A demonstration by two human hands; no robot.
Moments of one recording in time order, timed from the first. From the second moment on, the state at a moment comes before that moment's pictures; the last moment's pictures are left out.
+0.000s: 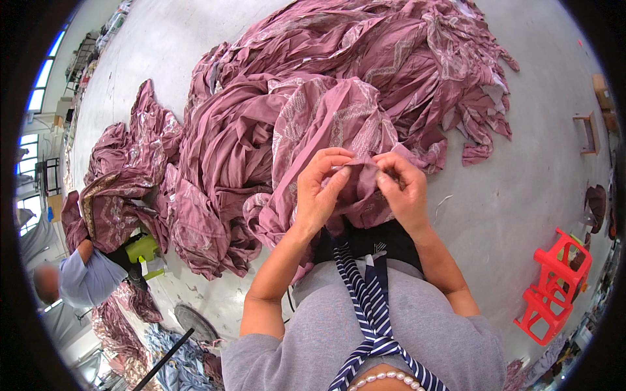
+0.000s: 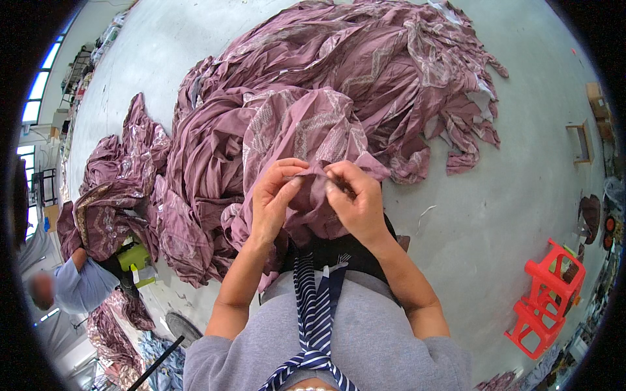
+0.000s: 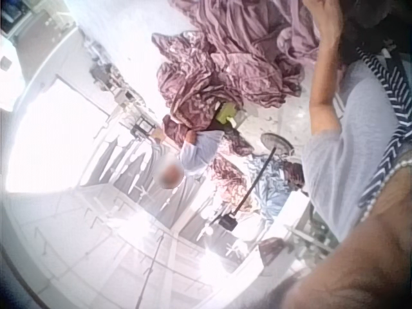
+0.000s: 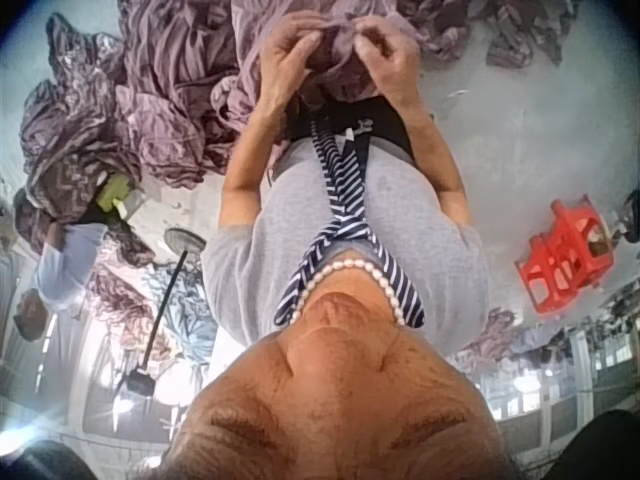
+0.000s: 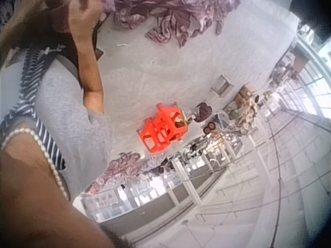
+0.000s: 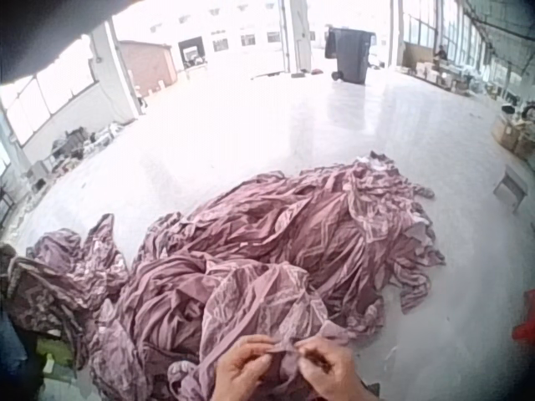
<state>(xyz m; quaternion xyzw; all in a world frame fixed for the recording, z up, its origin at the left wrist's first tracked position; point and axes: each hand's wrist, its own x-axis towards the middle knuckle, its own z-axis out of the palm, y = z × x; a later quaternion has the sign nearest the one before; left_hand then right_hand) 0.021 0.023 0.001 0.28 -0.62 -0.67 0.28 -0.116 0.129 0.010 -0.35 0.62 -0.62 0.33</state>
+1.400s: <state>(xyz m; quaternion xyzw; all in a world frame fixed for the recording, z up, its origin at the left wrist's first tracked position) -0.009 0.019 0.030 0.23 -0.33 -0.90 0.14 -0.171 0.120 0.054 -0.60 0.60 -0.52 0.09</state>
